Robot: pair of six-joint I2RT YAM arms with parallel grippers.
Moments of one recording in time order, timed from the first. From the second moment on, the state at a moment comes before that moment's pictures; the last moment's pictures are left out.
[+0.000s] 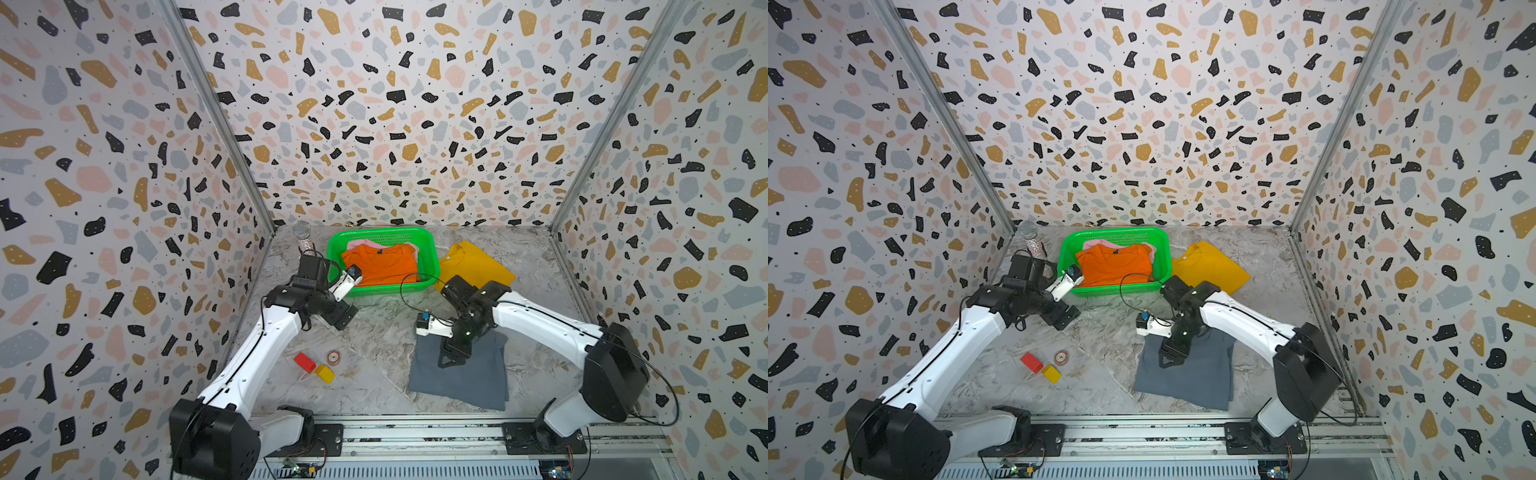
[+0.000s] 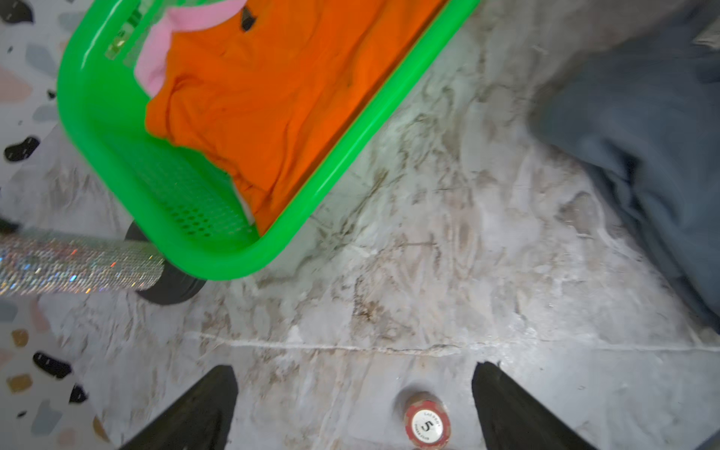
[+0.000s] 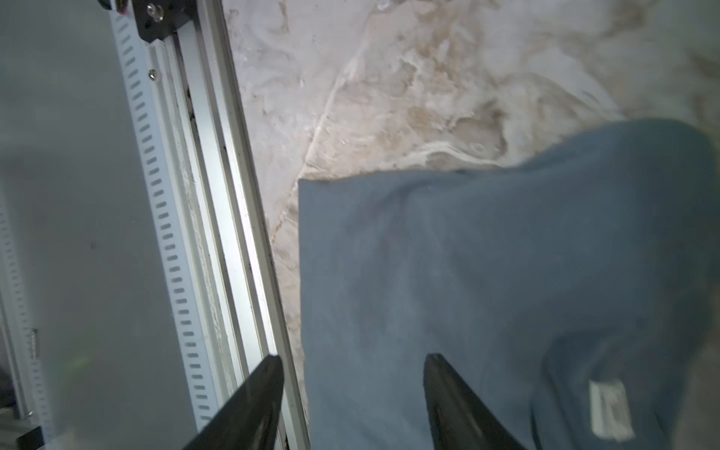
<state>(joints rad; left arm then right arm) -0.29 1.20 1.04 -0.82 0.18 0.57 0.66 1.49 1.13 -1.06 -0.48 -0.57</state>
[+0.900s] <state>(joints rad) -0.97 1.67 1.10 -0.61 0.16 0.79 0.18 1.69 1.01 -1.04 -0.23 -0.54</state>
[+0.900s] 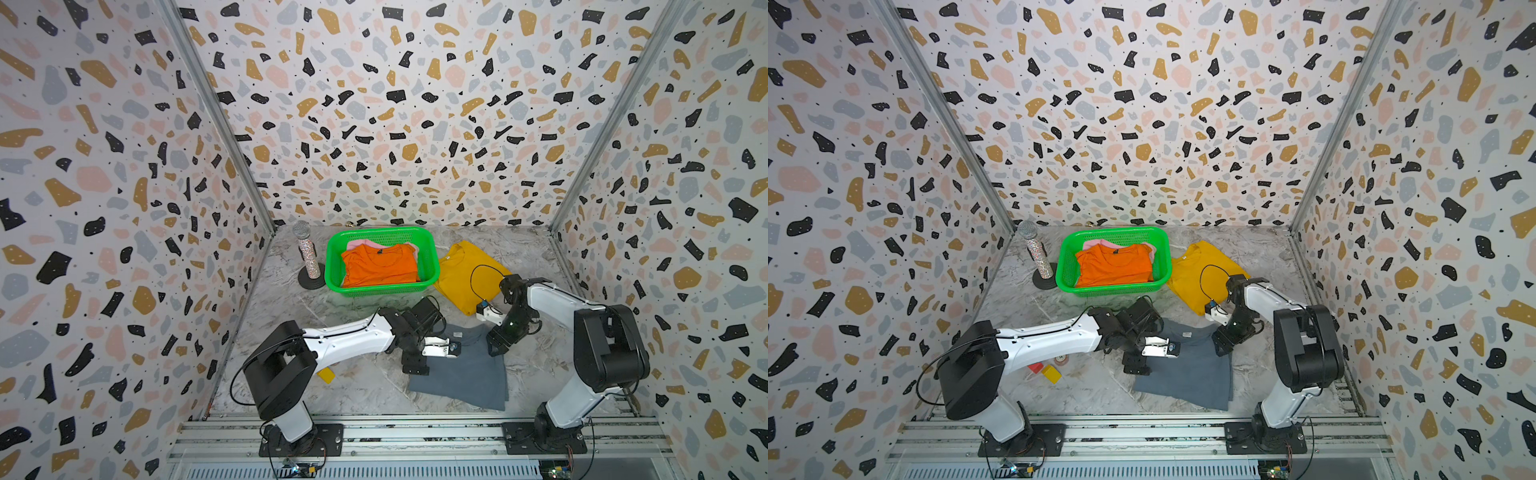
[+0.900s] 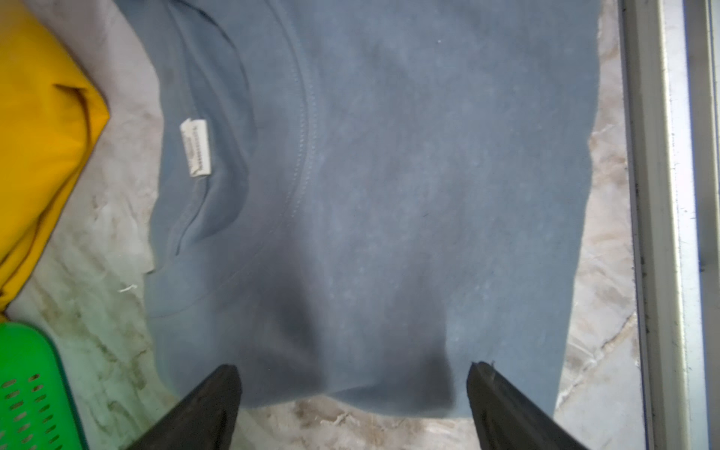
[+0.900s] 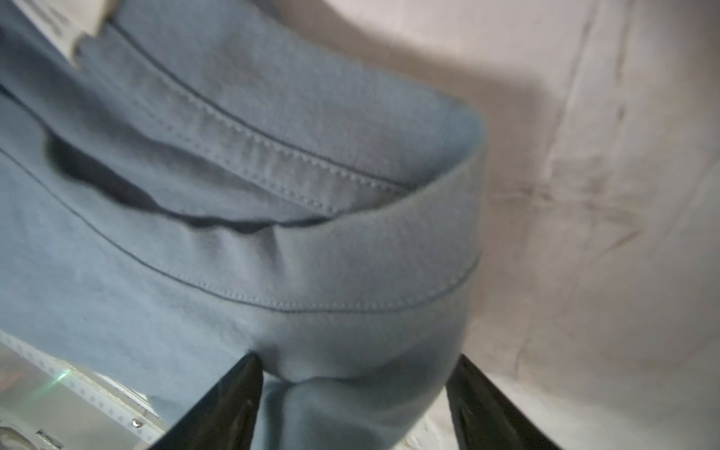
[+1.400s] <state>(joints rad) -0.98 1.71 1.08 -0.70 0.20 0.75 0.19 1.76 1.05 -1.01 -0.33 -0.55</state>
